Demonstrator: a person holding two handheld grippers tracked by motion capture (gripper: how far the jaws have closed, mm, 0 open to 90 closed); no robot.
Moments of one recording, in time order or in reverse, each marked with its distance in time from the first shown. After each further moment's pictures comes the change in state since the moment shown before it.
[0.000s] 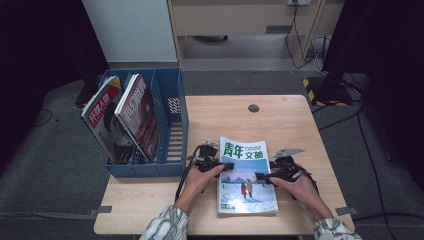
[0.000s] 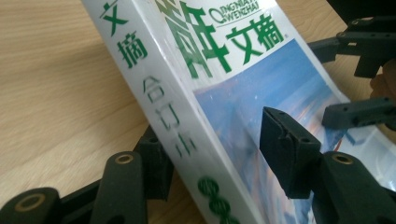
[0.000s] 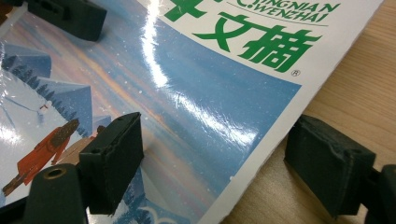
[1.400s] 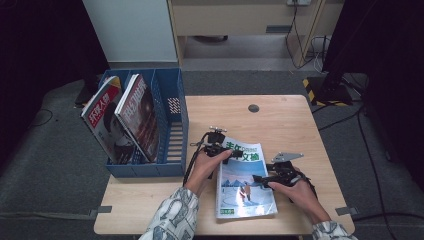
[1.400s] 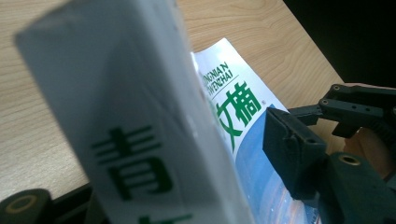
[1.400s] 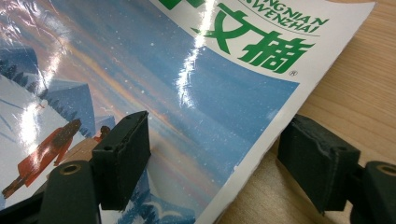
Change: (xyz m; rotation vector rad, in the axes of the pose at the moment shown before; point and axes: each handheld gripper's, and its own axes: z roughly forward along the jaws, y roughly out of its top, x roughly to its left) left arm 0.004 0.041 0.015 -0.007 -0.094 -0.027; right arm 0.013 -0.007 0.001 -0.047 0.015 -0.046
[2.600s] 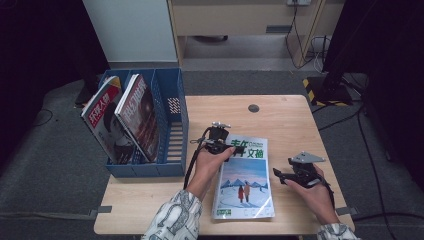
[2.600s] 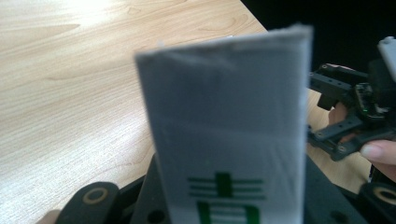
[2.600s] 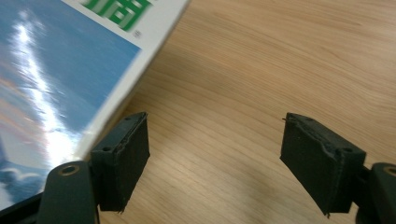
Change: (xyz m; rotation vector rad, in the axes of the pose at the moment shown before) left arm -0.055 0.018 -0.039 -0.022 0.061 0.069; right arm -0.021 -0.014 -0.047 -0.063 -0.314 -0.005
